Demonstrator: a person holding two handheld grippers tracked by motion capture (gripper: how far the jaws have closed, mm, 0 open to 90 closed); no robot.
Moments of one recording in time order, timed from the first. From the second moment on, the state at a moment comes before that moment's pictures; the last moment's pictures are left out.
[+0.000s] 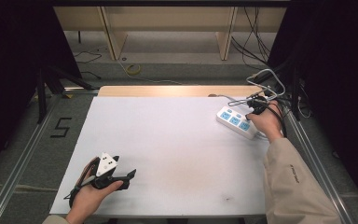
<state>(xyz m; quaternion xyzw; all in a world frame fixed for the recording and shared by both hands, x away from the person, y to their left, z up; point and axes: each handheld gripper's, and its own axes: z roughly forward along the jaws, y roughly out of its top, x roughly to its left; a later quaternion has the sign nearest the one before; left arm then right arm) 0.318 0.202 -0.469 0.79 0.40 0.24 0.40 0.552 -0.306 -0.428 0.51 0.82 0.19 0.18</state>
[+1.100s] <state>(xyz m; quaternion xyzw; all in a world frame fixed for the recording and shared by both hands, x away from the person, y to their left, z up) 0.318 0.203 -0.469 0.79 0.40 0.24 0.40 0.562 -0.306 -0.431 0.52 0.83 0.16 0.16</state>
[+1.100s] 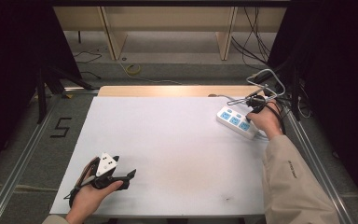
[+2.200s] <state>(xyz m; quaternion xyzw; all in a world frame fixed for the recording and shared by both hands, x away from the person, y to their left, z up) 0.319 0.202 -0.469 0.79 0.40 0.24 0.40 0.565 -0.302 -0.430 0.51 0.83 0.14 0.16</state>
